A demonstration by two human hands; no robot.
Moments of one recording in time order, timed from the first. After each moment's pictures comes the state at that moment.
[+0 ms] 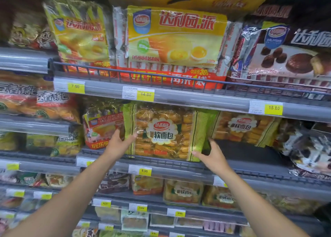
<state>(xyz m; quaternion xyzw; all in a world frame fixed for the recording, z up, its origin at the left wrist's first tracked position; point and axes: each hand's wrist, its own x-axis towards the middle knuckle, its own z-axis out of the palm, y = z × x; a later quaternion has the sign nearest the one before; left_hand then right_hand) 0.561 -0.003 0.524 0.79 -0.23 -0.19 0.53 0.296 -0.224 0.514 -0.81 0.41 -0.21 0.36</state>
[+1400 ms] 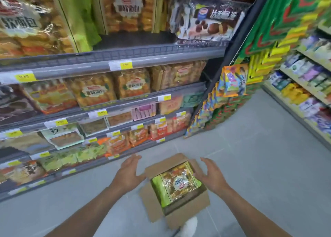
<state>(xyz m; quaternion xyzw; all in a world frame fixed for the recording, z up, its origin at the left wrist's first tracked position) 0.121 0.094 0.239 0.73 -0.58 -0.36 0.10 -0.211 0.012 0.264 -0.67 0.66 -0.02 0.34</state>
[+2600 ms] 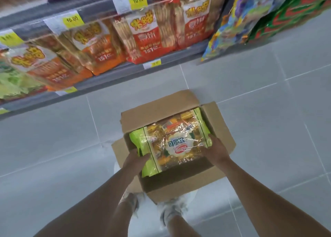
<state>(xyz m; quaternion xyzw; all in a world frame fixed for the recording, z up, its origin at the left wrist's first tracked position) -0.075 -0.018 -0.266 0.82 -0.13 -0.55 0.03 -0.338 -0.139 -0.262 -0.55 0.68 0.14 0.46</state>
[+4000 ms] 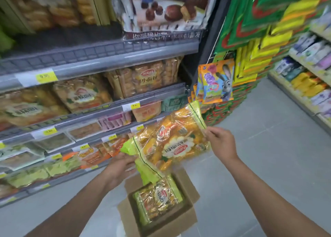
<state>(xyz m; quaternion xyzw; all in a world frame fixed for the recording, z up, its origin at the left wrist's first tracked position) -0.010 -0.125 0.219 0.65 -0.07 -0.65 0.40 -0.336 -0.259 0.307 -0.66 0.62 -0.28 0.32</state>
